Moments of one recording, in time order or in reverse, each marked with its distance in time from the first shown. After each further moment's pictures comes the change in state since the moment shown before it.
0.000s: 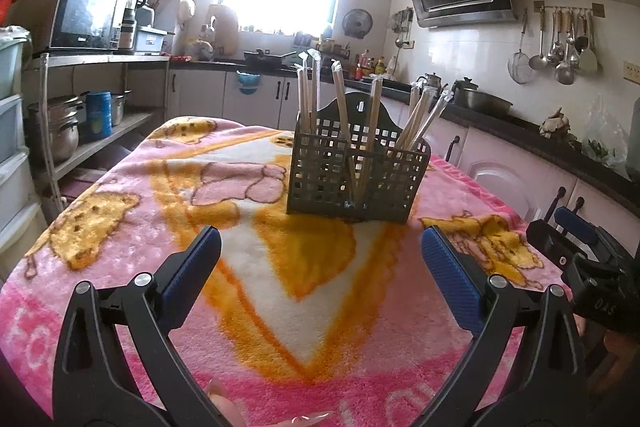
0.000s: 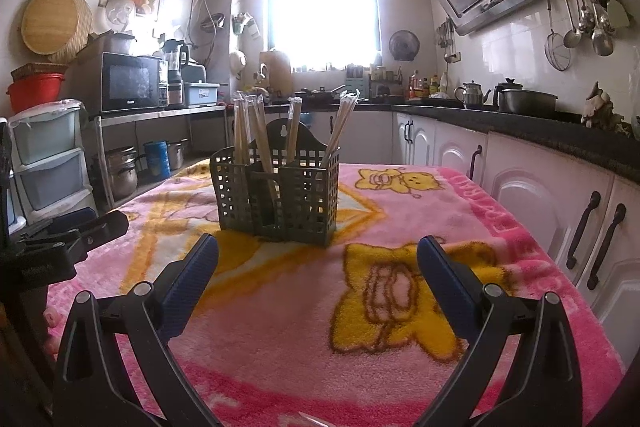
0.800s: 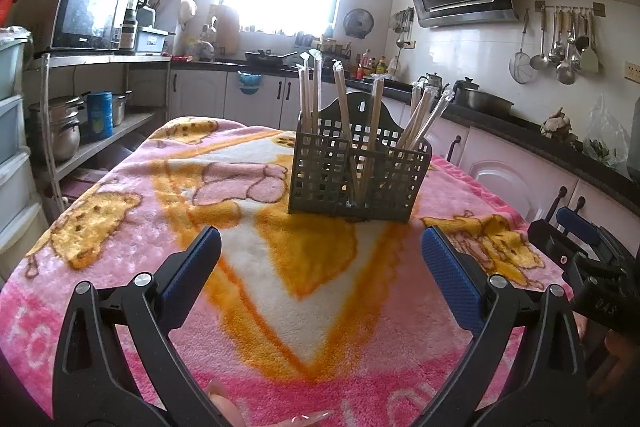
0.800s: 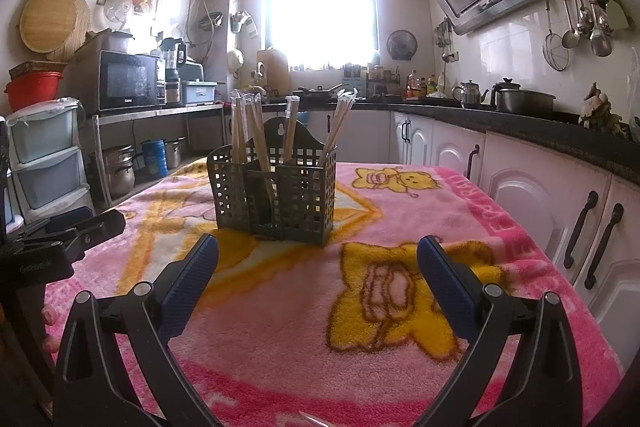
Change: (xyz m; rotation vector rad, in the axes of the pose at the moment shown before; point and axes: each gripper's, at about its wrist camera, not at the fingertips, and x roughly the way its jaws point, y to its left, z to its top) left arm 0.000 0.002 0.000 -0.001 0.004 0.002; right arm 0.001 -0.008 -0.001 0.005 0.003 -0.007
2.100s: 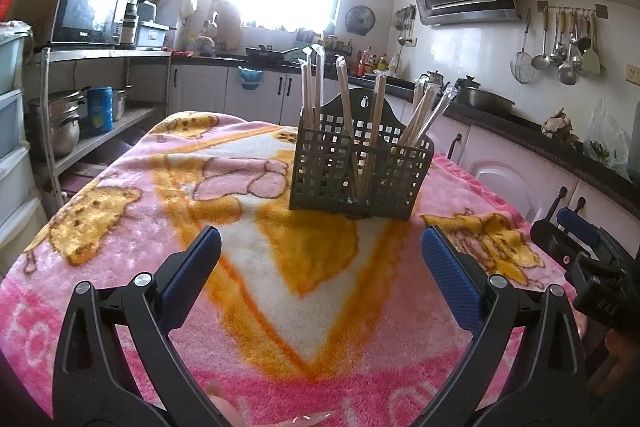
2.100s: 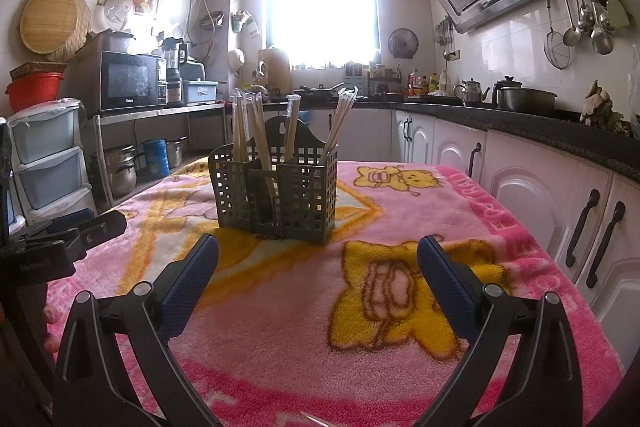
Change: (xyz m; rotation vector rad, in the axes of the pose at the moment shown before) left arm 0.002 0.000 -0.001 -0.004 0.013 -0.001; right arm 0.001 0.001 0.000 -0.004 0.005 0.003
